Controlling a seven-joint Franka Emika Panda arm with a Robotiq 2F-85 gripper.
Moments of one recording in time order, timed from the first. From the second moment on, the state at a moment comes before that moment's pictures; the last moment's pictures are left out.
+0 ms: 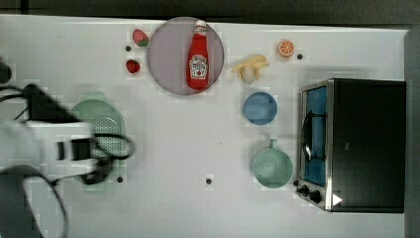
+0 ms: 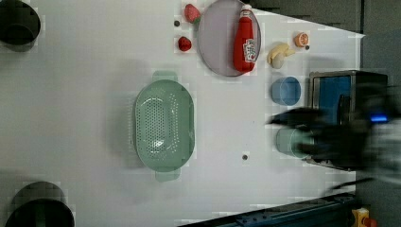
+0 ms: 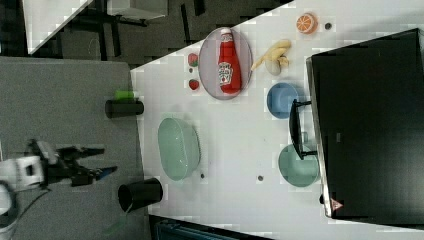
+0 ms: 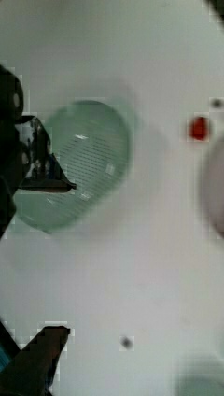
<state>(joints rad) 0.04 -0.08 0.49 -1.91 0.04 0.23 0.40</state>
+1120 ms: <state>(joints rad) 0.11 0.58 0.55 -1.96 -0.27 0.78 1.42</state>
